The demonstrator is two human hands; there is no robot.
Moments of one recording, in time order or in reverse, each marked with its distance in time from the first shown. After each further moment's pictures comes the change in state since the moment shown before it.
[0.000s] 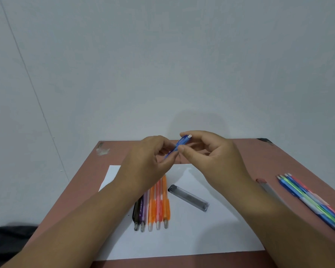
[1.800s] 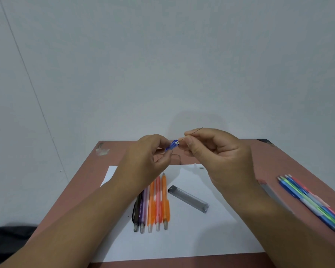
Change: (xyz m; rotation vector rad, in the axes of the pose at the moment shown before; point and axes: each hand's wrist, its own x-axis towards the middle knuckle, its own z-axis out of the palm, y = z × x) left_hand 0.002 -0.003 -0.004 0.029 -0.003 -0.005; right_hand -0.008 -0.009 0.002 0.283 0.088 -0.150
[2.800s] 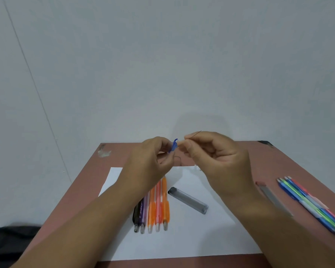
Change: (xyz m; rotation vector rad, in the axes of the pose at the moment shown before) left_hand 0.002 0.008 0.007 -0.011 -0.023 -0.131; right_hand -0.002 -0.002 -0.001 -0.022 0.015 -0.077
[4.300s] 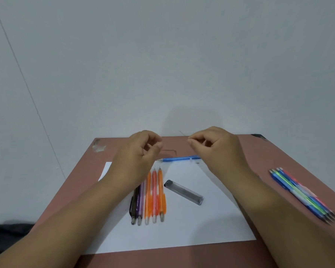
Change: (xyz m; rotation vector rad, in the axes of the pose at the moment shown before) left_hand -0.006 -0.007 -0.017 -0.093 -0.120 -0.202; right_hand 0.020 0.041 -0.023 -0.689 -0.064 0.070
